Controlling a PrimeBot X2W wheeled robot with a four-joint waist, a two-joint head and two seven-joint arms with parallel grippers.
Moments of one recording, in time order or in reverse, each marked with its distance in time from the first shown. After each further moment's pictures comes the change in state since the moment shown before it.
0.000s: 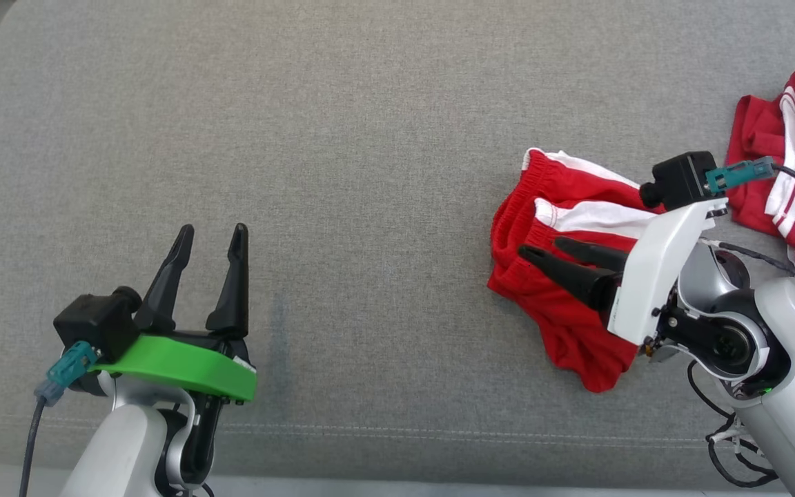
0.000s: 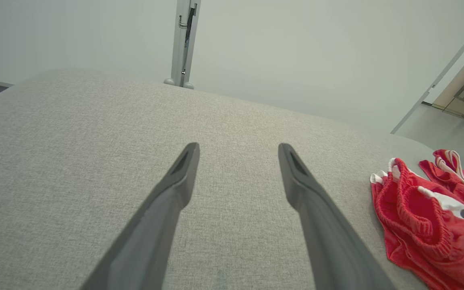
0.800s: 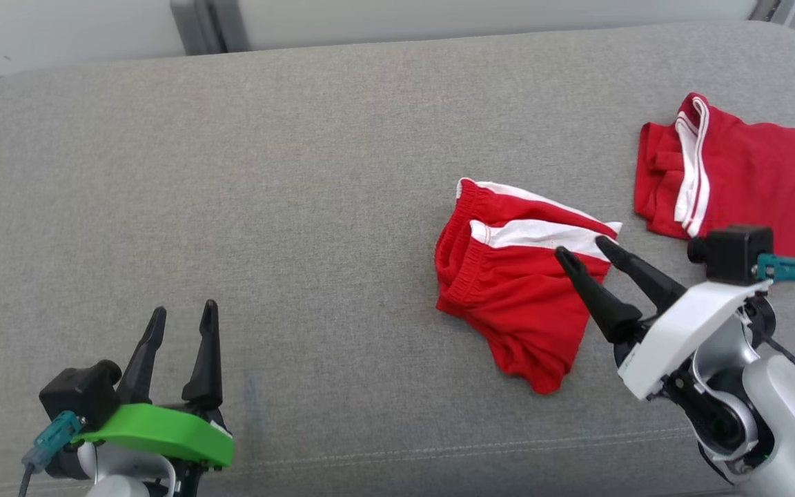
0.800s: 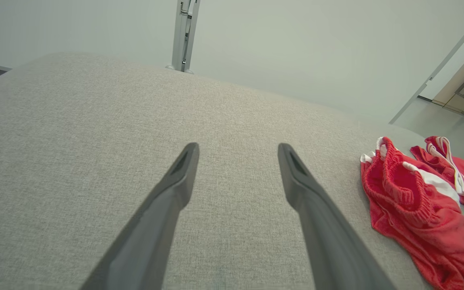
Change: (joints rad) left arm 0.154 0.026 0.044 0.009 -0.024 0.040 -0.009; right arm 0.167 0.027 -0.046 0.007 -0.220 0.081 -0.450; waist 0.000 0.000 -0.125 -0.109
